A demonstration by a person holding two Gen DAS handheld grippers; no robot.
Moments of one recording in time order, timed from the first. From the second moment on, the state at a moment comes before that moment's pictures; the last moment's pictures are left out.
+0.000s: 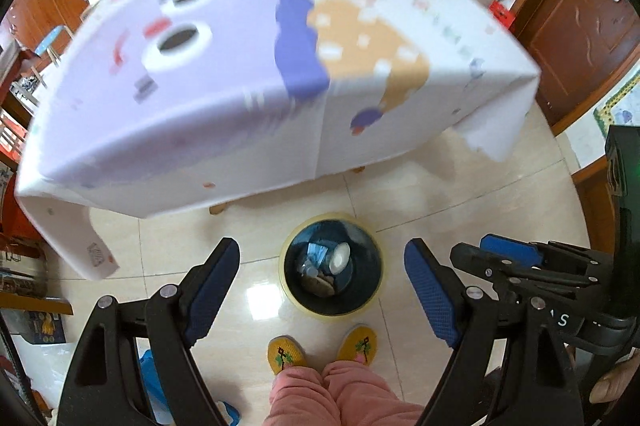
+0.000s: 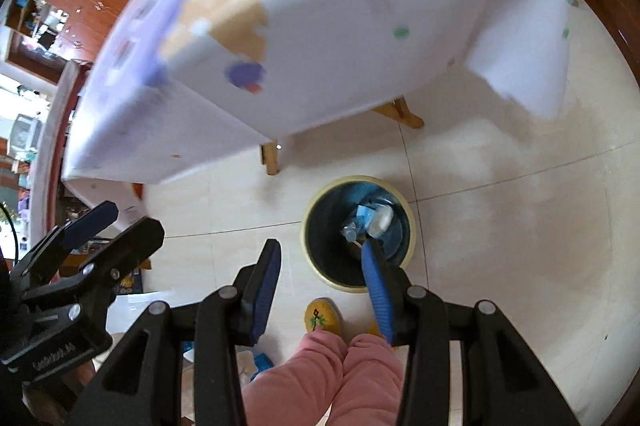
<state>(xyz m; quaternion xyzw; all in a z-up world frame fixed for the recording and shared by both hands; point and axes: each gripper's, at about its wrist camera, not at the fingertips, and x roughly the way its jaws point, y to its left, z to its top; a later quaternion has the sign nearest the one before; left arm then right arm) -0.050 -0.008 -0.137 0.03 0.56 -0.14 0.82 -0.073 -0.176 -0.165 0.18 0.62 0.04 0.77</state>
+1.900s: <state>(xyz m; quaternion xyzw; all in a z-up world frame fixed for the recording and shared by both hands) 0.290 0.009 -0.061 0.02 0.55 -0.14 0.82 0.224 -0.147 -0.015 0.14 0.49 0.00 0.86</state>
